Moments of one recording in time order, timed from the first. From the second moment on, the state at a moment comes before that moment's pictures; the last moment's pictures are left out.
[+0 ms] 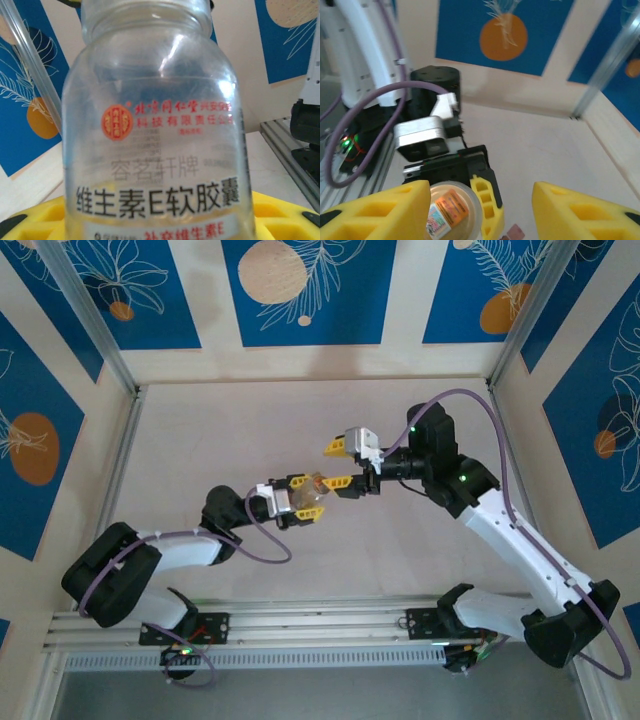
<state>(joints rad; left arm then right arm) -0.65 1.41 0.43 1.24 0.77 0.15 0.57 1.13 1.20 -0.43 -0.88 -0.54</state>
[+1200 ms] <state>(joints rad) -0.63 1.41 0.44 1.24 0.85 0.09 0.61 1.32 1.36 -0.79 -0.98 -0.87</state>
